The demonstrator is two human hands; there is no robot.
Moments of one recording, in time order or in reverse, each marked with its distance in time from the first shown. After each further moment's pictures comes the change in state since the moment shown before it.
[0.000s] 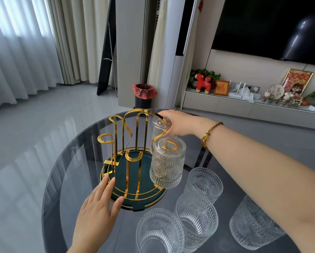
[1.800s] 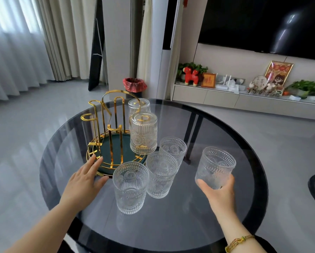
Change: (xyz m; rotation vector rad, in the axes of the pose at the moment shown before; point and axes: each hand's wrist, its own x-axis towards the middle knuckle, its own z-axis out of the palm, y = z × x) left_hand -0.039 0.004 -0.009 0.062 -0.060 0.082; right_hand -0.254 0.060 0.151 0.762 0.870 0.741
